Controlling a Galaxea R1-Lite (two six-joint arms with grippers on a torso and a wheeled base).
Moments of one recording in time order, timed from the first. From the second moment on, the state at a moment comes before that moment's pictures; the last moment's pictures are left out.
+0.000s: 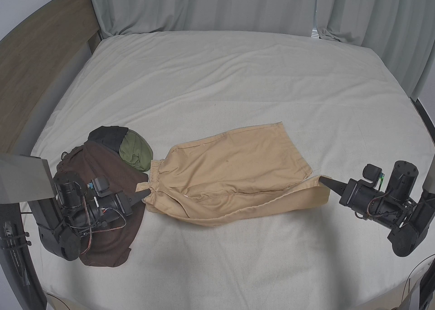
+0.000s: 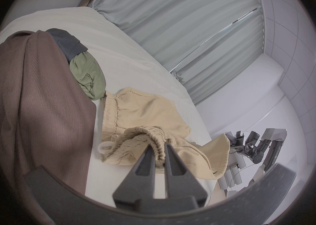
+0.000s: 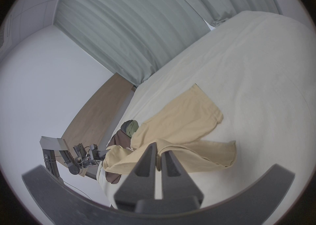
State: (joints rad) left arm -0.09 2.19 -0.40 -1.55 -0.64 -0.53; right arm 0.20 1.94 -0.25 -1.54 0.43 0.58
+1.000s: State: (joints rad) left arm -0.09 2.18 -0.48 -1.55 -0.55 -0.63; right arm 0.17 1.95 -0.59 -1.39 0.43 0.59
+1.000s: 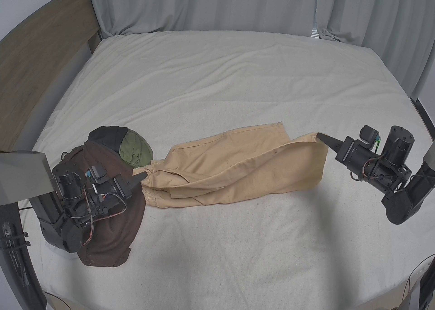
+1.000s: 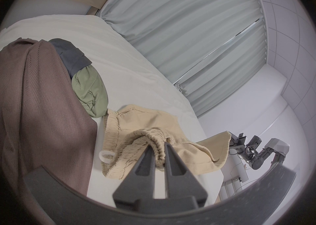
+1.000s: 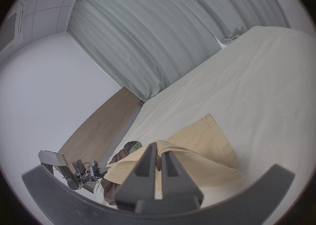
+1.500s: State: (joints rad) left arm -0.09 2.18 -0.52 -1.55 -0.51 -0.66; right arm 0.15 2.00 -0.78 -1.23 0.44 0.59
